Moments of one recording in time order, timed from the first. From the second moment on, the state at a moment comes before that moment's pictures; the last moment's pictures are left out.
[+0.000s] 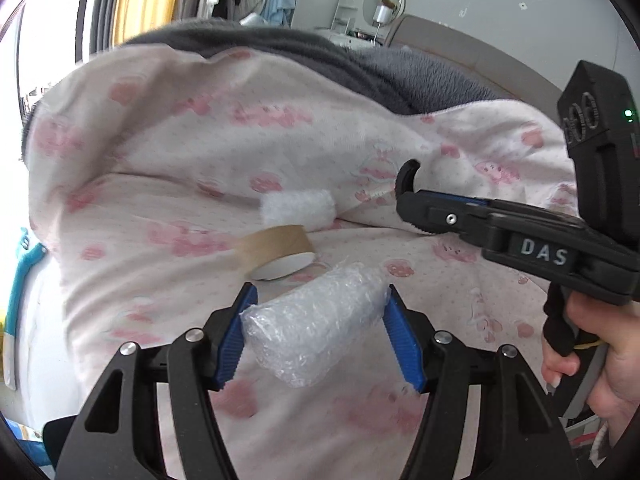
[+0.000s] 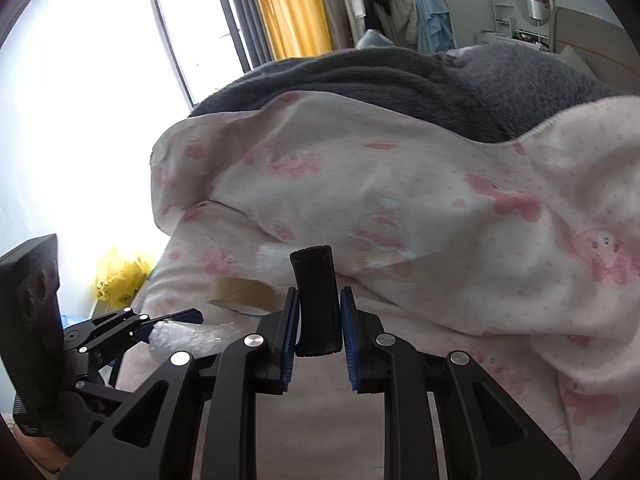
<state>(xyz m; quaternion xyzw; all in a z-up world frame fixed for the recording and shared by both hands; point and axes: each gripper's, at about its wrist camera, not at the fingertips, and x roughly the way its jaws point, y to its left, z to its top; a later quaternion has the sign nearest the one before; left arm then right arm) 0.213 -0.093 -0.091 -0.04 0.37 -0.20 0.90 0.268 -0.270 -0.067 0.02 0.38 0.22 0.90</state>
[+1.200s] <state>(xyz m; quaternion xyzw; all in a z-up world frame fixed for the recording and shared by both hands) 0.160 0.090 -0.114 -0.08 0.44 -0.03 0.89 0.208 -0.108 -0.059 -0.03 0.36 0.35 0.86</state>
